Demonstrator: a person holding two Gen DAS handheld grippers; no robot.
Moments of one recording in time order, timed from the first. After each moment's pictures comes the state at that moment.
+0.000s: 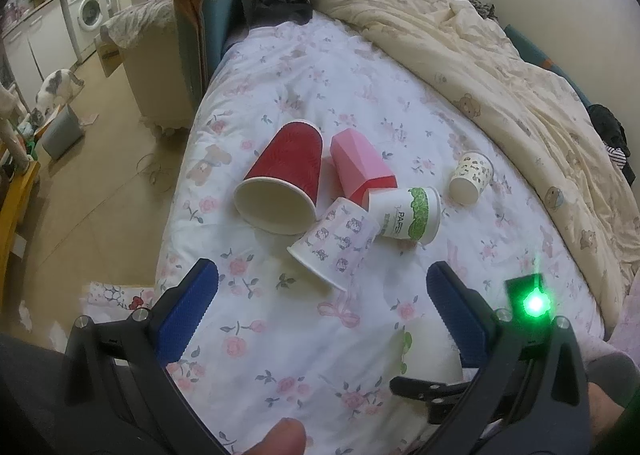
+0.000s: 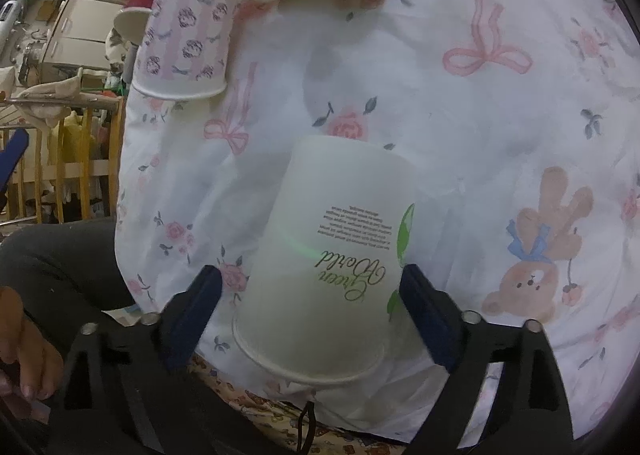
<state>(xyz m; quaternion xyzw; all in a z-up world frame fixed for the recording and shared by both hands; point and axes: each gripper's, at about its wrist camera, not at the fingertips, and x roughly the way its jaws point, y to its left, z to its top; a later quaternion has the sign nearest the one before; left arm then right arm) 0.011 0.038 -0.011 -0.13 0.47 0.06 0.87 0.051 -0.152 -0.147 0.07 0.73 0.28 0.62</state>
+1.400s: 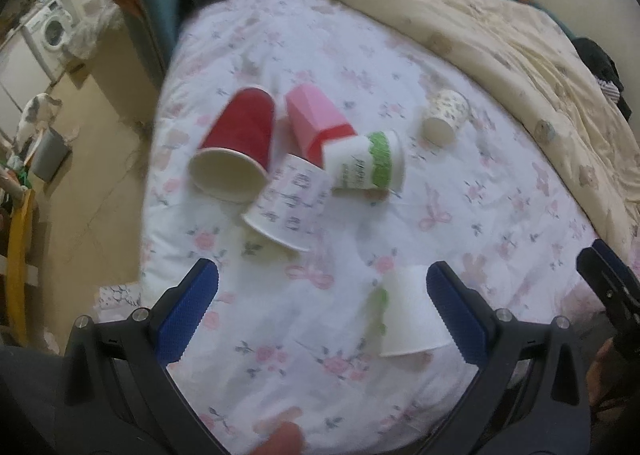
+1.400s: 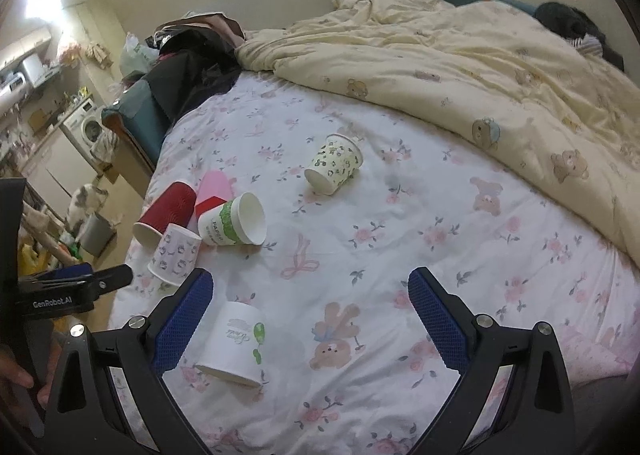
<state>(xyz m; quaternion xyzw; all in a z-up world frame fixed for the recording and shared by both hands) 0.023 -0.018 -0.018 -0.06 0.55 0.02 0.84 0.001 -0.276 -0.003 0.09 0.44 0.12 0.89</state>
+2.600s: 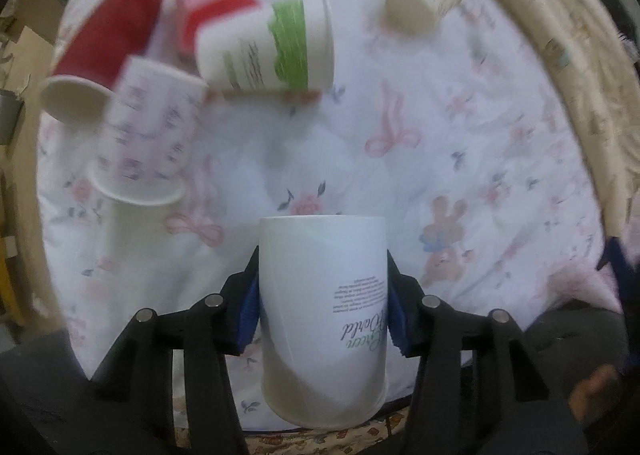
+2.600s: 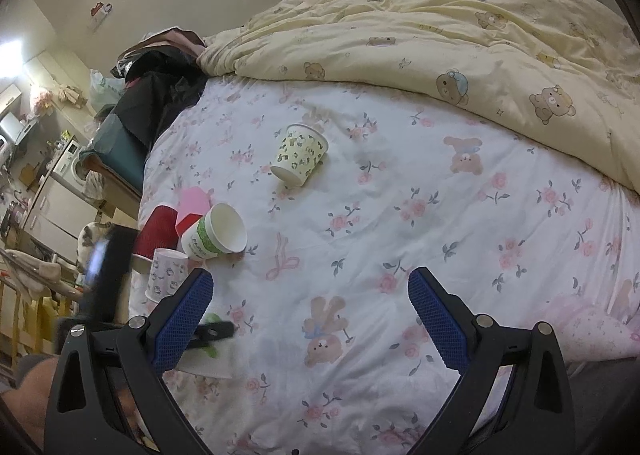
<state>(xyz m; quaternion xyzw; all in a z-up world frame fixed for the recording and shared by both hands) 0.038 -0.088 -0.090 -0.09 0.69 -0.04 0.72 0.017 -0.313 -0.018 0.17 0.47 0.09 0.86</state>
